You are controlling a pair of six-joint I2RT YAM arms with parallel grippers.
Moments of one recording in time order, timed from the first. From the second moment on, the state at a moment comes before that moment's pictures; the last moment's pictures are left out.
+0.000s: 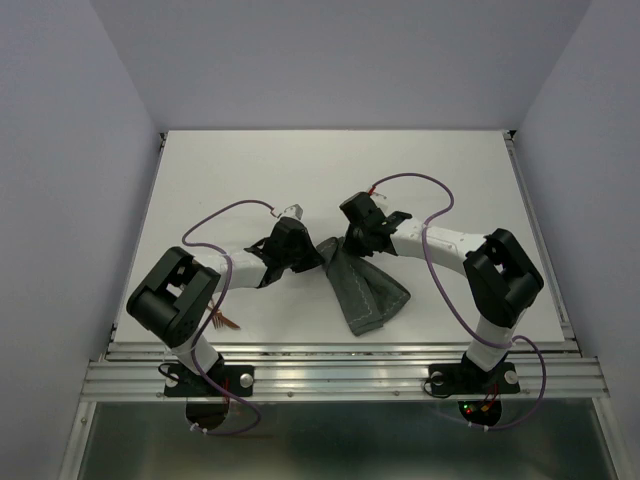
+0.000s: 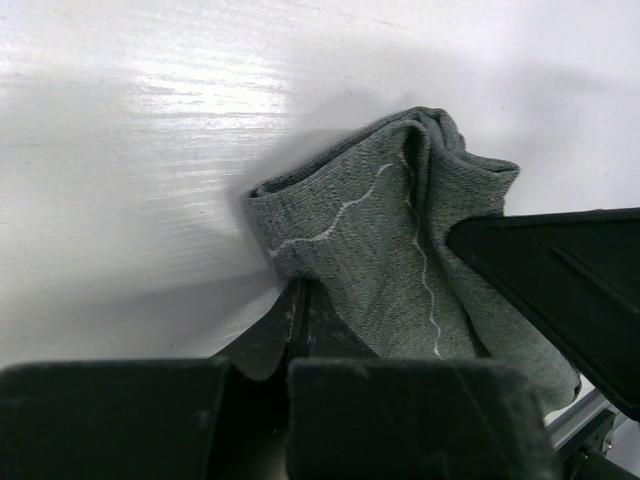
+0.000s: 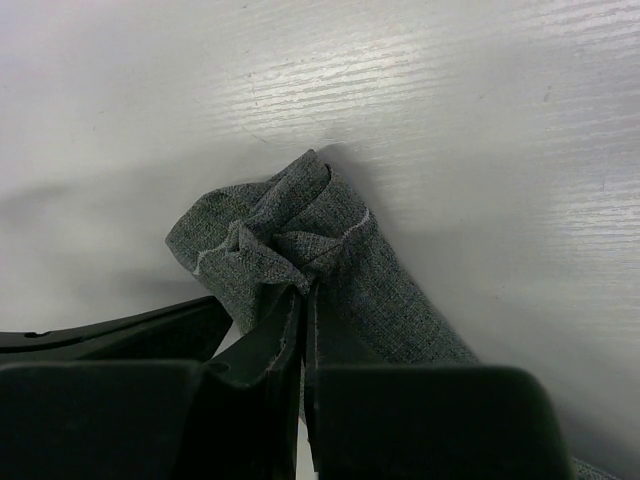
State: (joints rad) left arm -0.63 1.62 0.69 0.22 0.04 -0.84; right arm 0.72 1.78 1.18 -0.37 0.22 0.95
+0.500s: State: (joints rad) left arm -0.63 1.58 0.77 0.16 0.04 -0.79; right arm 0.72 1.77 1.19 -0.39 0.22 0.94
